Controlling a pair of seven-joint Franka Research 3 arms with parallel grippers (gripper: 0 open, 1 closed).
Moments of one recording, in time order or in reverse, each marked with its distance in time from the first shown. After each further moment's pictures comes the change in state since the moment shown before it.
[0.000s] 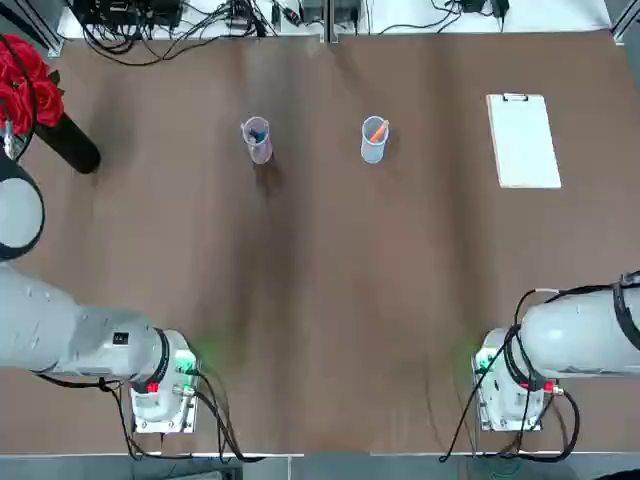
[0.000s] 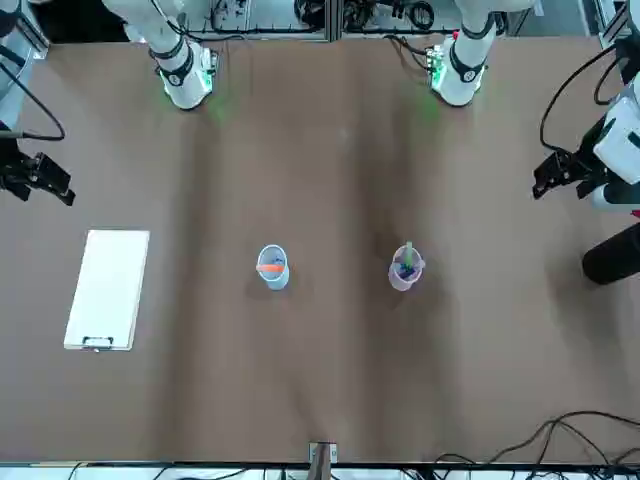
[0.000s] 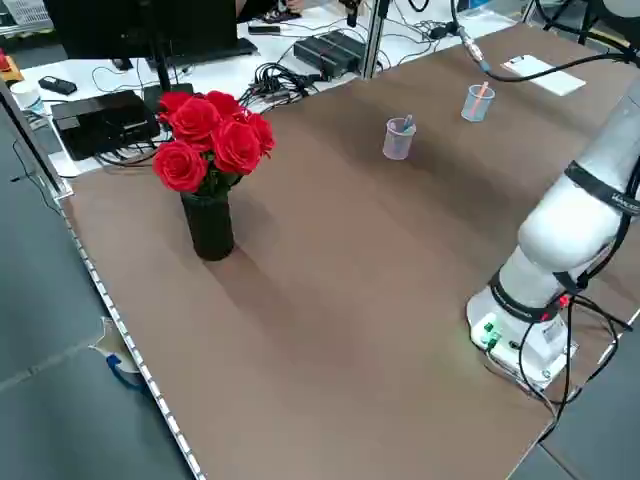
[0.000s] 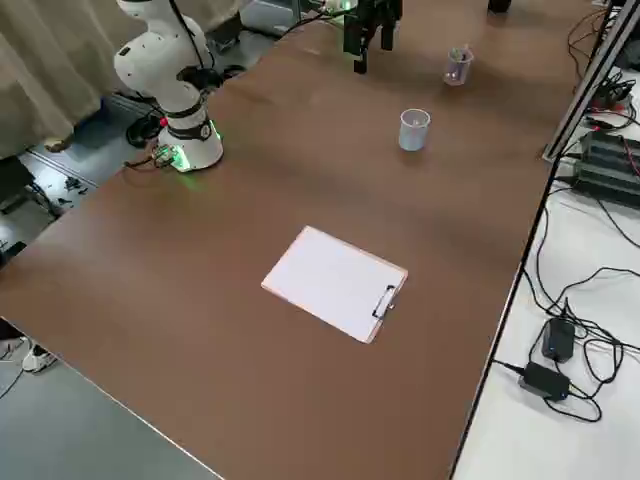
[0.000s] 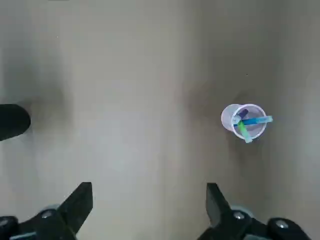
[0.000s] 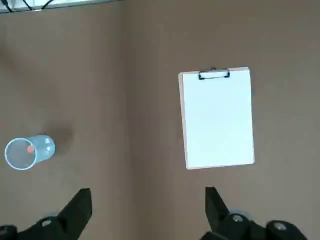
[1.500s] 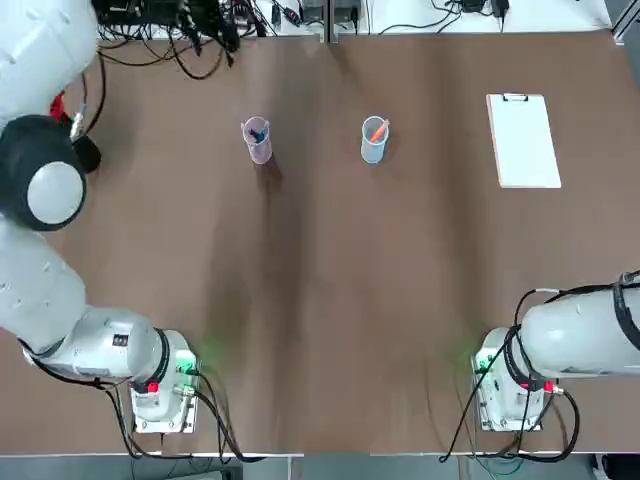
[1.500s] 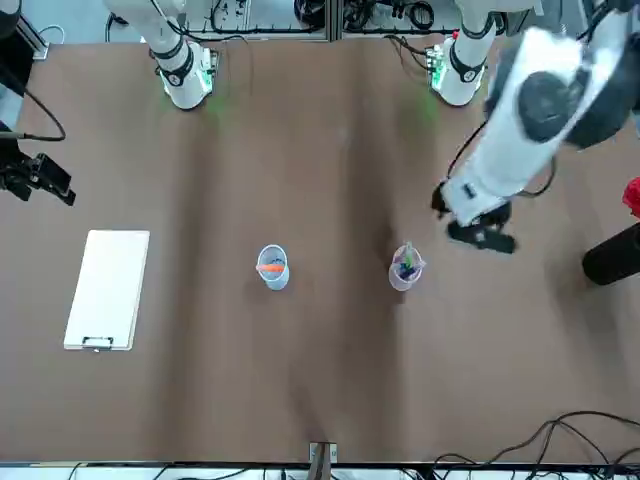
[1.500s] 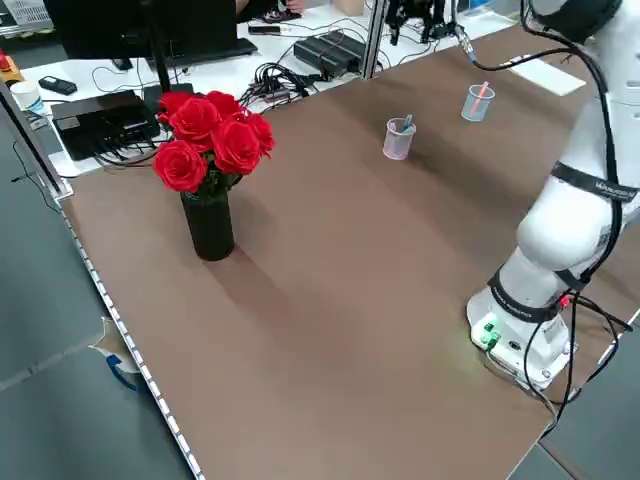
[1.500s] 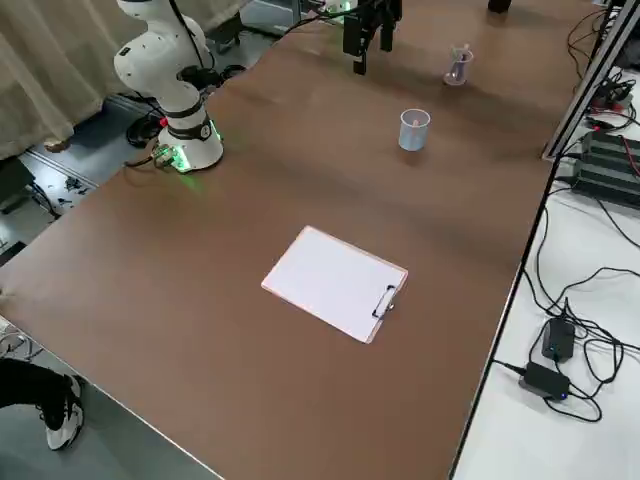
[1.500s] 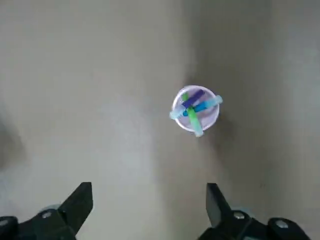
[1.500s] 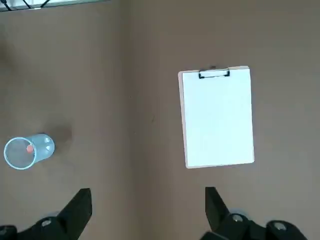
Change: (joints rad) left arm -0.038 0.284 -0.370 0.094 0.206 0.028 -0.105; right arm 0.000 0.002 0.000 -0.001 0.000 -0.002 0.000
